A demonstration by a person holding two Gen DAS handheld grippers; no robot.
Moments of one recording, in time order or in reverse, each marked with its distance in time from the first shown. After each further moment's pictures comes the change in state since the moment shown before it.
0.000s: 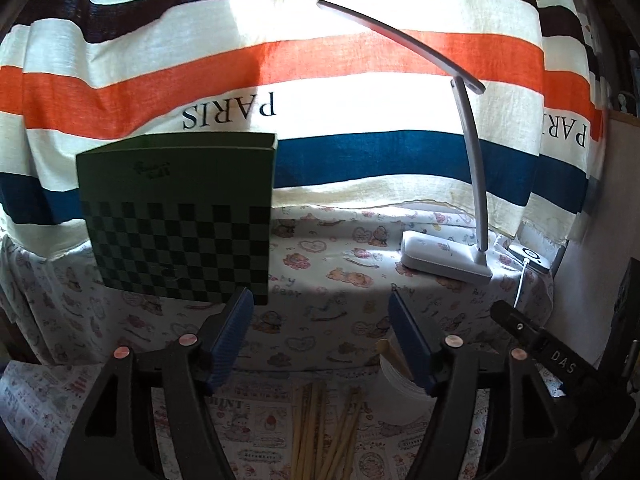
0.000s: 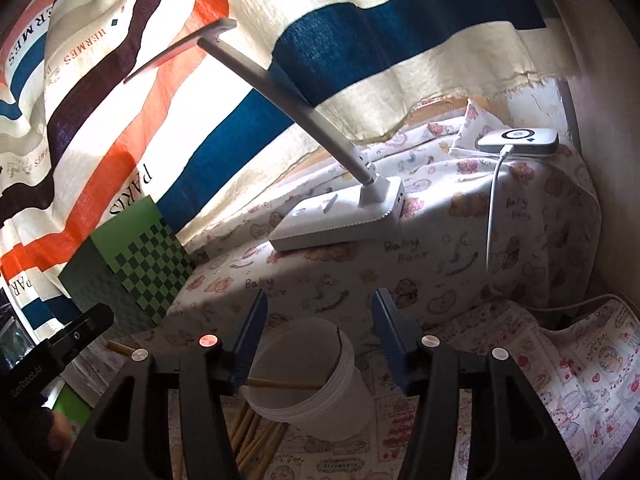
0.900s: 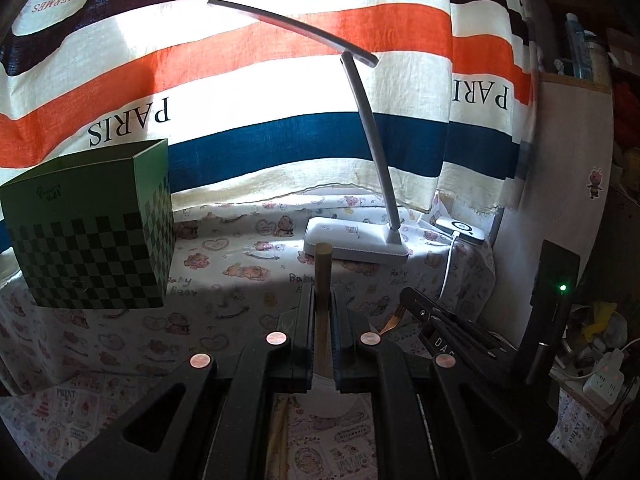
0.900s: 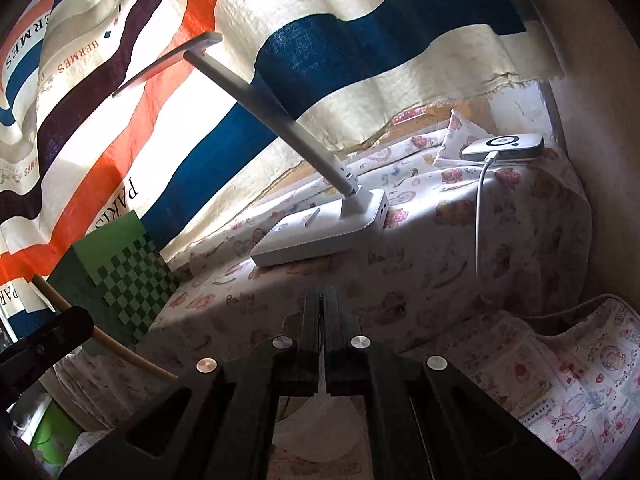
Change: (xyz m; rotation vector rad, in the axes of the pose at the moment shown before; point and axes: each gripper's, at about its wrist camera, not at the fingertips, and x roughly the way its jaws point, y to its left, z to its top) left arm 0.011 -0.067 -0.008 0.120 0.047 -0.218; right arm 0.015 -0.006 -0.011 -0.008 -0.078 -0.053
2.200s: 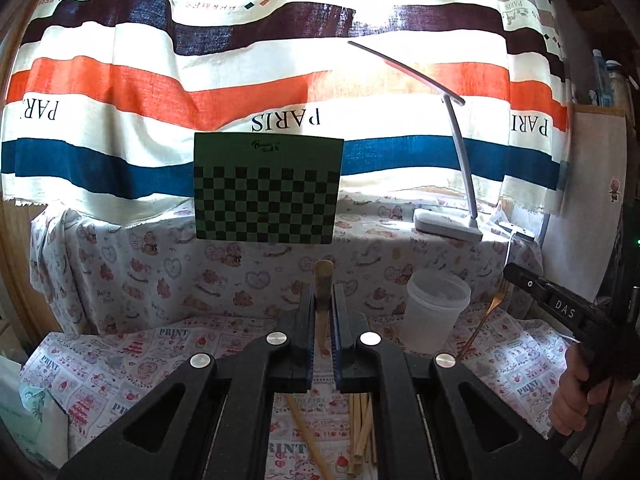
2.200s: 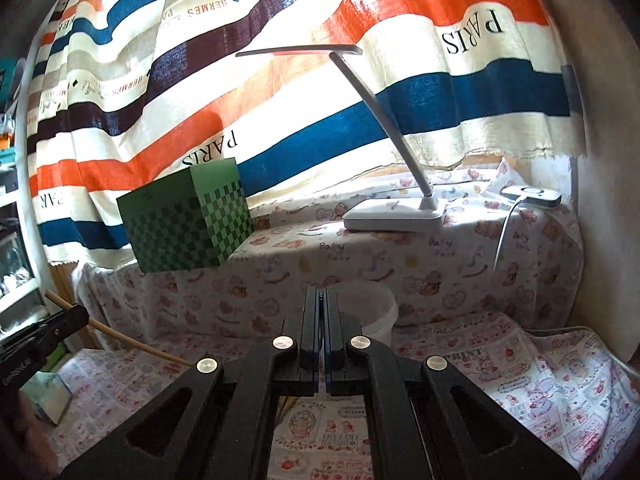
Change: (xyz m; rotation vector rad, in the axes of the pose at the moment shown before) left arm -0.134 0.076 -0.077 -0.097 -0.110 0.232; right arm -0.094 0.061 -0.035 -0.246 0.016 0.113
